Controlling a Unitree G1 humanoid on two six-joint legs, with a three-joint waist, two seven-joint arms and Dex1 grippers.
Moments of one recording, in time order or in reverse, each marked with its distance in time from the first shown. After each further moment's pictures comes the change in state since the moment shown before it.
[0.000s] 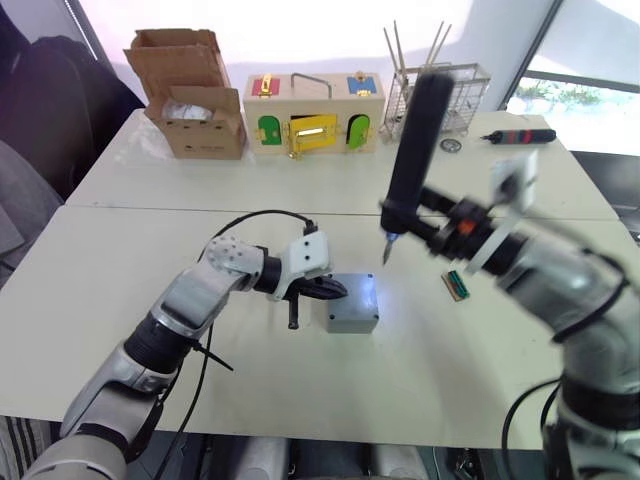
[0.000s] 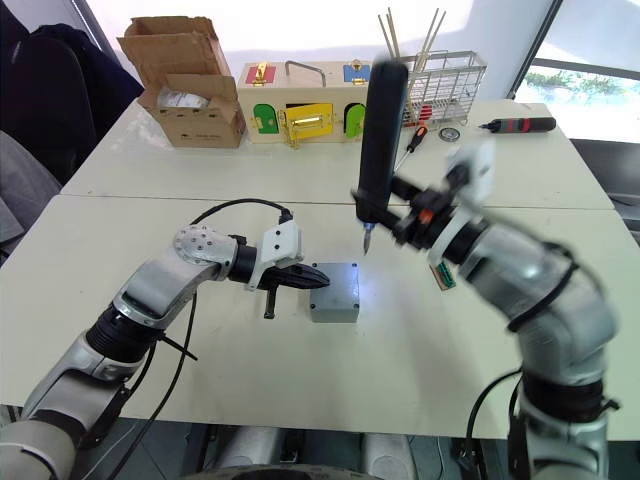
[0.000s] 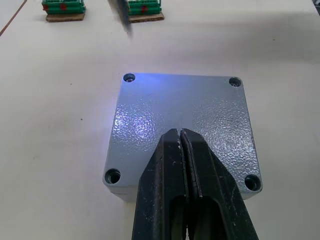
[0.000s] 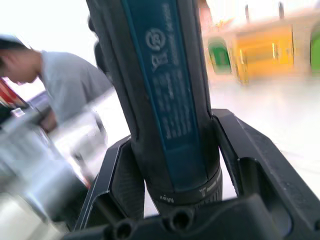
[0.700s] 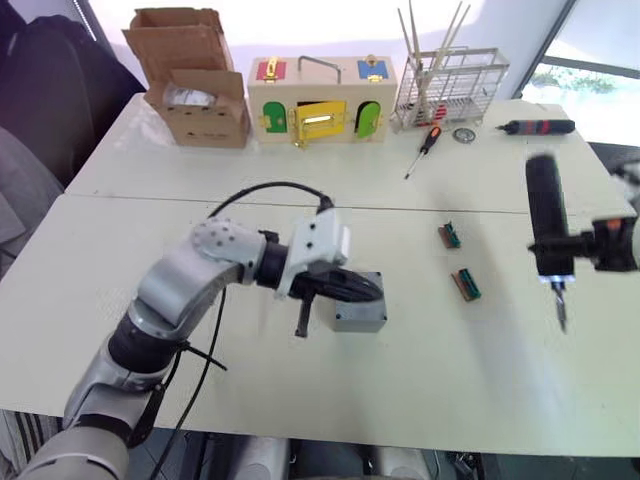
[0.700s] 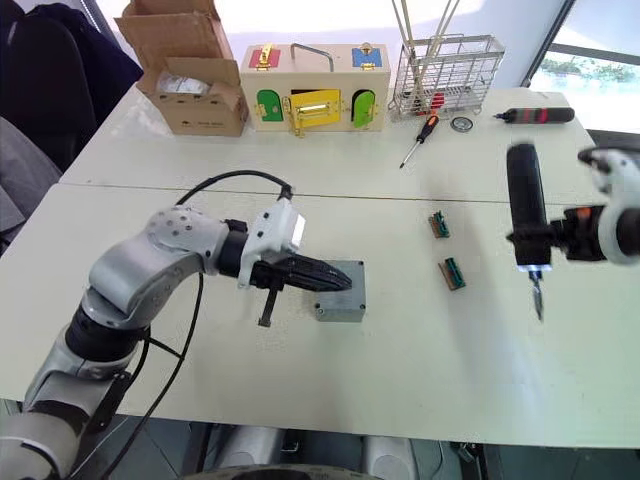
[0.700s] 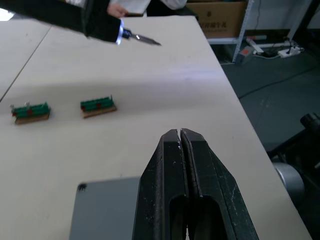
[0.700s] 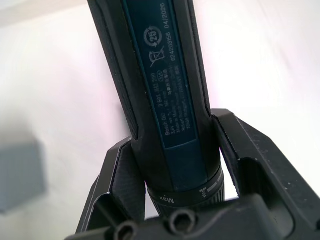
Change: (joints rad) left arm -0.059 -0.026 0.084 -0.293 -0.241 0.157 -0.006; right arm -0.029 -0.770 0.347 0.765 -0.065 0.436 0.274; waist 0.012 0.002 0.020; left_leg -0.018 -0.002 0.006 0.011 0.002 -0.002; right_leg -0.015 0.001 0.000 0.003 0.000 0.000
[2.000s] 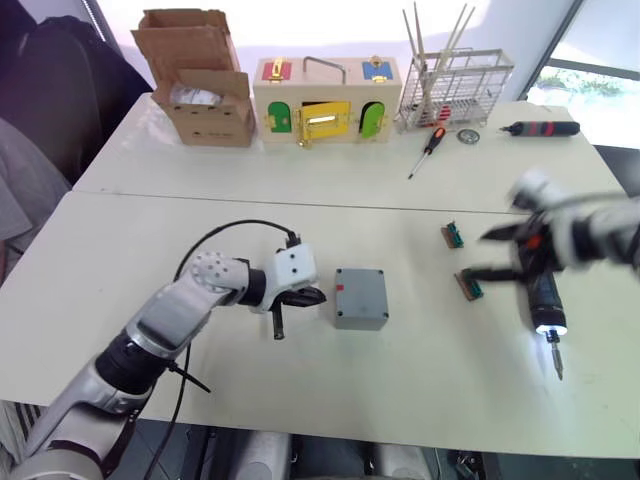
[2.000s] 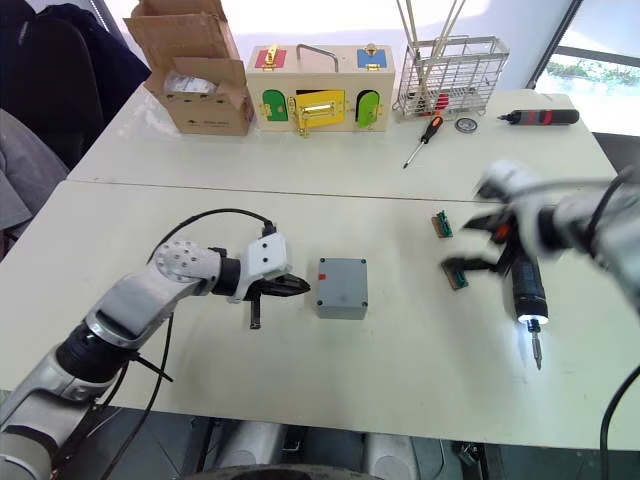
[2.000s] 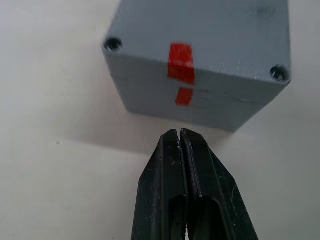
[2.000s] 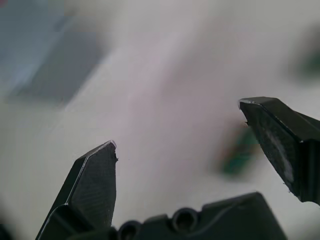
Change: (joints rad) left arm 0.148 0.119 -0.146 0.191 0.273 -0.075 0.156; right arm 0.166 0.212 0.126 -0.581 -0.472 -0.419 0.504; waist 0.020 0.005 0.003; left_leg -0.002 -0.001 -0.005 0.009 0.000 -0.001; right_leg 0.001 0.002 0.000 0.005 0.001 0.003
